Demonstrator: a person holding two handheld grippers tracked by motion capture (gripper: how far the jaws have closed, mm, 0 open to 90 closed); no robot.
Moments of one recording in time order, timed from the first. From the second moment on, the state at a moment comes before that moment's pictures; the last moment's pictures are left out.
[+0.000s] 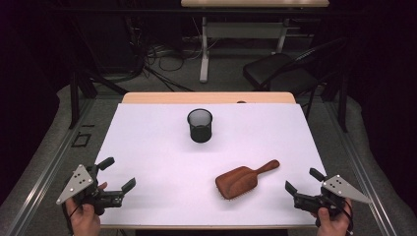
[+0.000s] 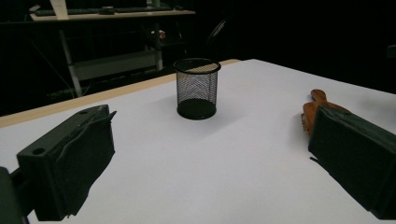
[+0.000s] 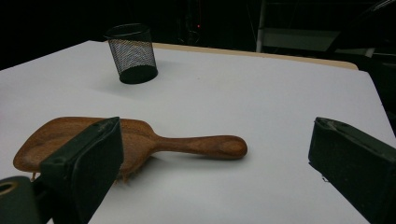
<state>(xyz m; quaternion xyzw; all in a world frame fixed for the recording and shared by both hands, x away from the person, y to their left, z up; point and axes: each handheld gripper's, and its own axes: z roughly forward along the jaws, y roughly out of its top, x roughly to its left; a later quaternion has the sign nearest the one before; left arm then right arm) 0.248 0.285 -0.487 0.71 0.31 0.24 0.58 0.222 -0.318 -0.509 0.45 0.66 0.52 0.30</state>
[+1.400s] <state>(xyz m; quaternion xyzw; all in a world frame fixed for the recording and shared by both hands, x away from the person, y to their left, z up) 0.260 0.274 -0.473 0.72 0.31 0.22 0.59 0.228 -0.312 -0.495 0.45 0.67 0.52 0.28</state>
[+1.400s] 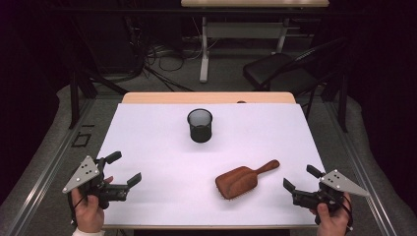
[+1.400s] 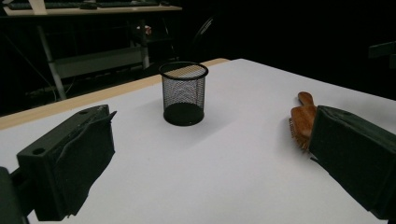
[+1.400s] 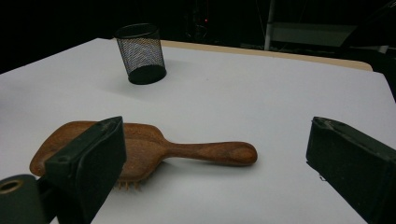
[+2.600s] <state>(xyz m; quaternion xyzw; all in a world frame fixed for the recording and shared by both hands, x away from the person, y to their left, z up) 0.274 0.241 -0.455 0.72 0.28 0.20 0.60 0.252 -0.272 -0.471 0.39 0.71 0.54 0.23</state>
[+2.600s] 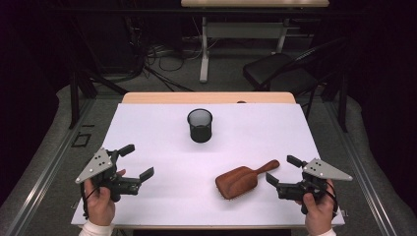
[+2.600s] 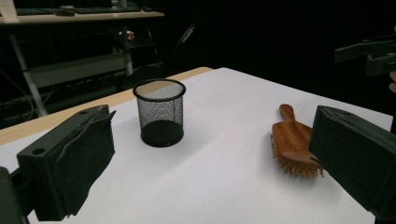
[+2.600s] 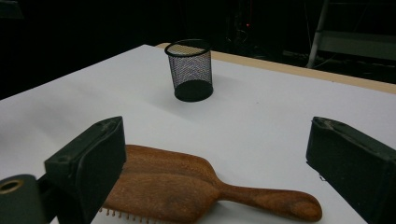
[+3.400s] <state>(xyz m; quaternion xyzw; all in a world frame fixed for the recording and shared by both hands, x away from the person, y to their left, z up) 0.316 0.191 -0.421 0.74 0.25 0.19 0.60 0.281 -0.268 -0.449 0.39 0.72 0.52 0.24</state>
